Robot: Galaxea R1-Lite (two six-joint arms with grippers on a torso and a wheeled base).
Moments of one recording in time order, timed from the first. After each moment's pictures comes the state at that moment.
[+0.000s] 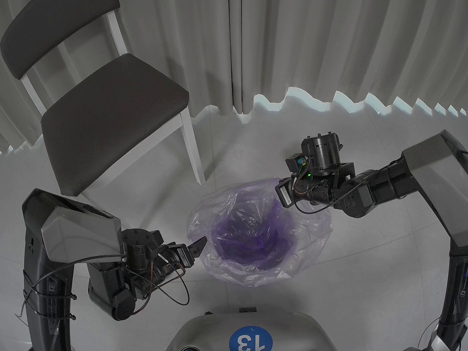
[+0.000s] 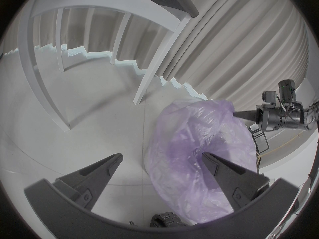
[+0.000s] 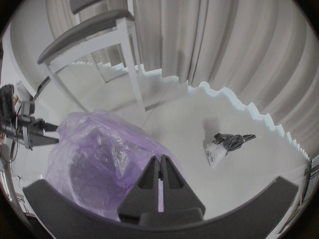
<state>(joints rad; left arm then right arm) -0.42 2.36 -0.47 -1.55 -0.02 -0.49 0.49 2.24 -1.40 -0.34 -0.11 -0.21</state>
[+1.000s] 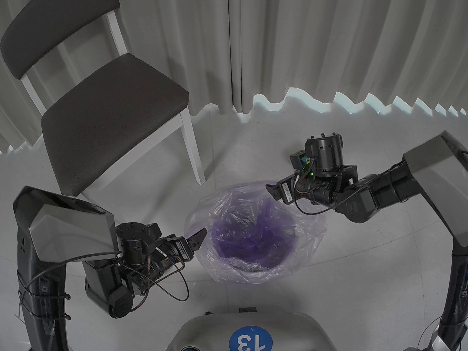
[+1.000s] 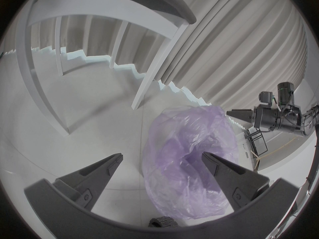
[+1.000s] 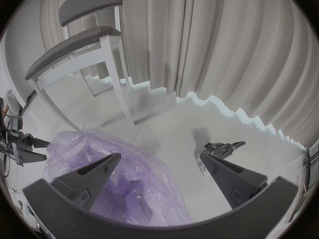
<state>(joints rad) -0.42 2.31 -0.47 -1.55 -0.02 -0.49 0.49 2.23 -1.35 -0.45 -0.17 -0.16</state>
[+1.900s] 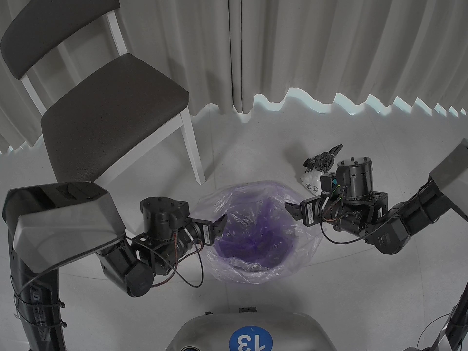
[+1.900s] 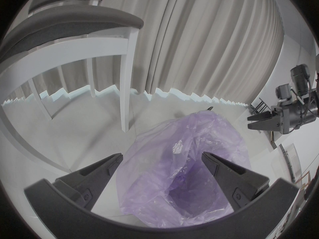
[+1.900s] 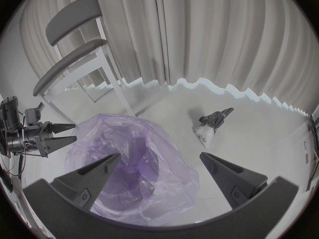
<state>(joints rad) -0.51 2.23 -0.75 -1.19 0.11 -0.17 0.48 2.06 -0.92 -0.68 -0.17 0.05</state>
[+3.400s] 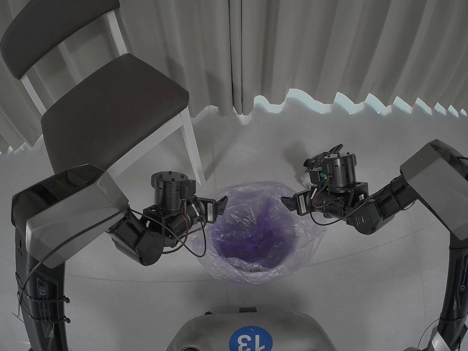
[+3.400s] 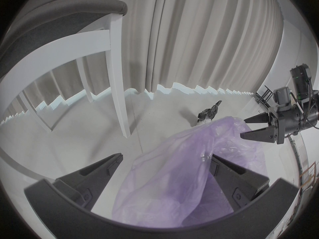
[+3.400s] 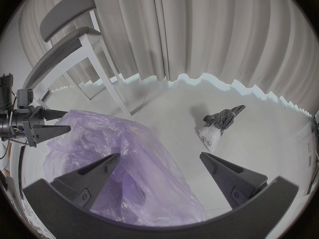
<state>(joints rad) -0.46 2.28 -1.07 -0.89 0.12 -0.09 0.40 2.26 -1.19 -0.59 -0.09 -0.02</state>
